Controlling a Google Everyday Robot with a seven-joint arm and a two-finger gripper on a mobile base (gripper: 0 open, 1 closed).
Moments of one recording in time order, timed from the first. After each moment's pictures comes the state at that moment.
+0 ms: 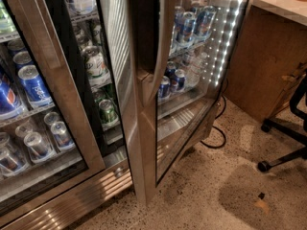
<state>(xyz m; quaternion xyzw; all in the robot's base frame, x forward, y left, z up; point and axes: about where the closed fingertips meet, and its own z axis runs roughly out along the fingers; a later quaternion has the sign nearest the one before) 0.253 -0.069 1.164 -0.57 0.66 0.24 0.42</state>
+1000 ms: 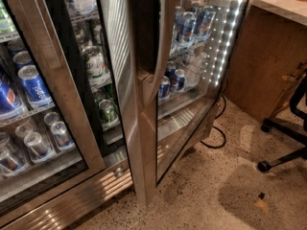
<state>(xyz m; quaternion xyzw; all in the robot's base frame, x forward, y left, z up) 0.253 -0.069 1.164 -0.57 0.66 0.24 0.42</state>
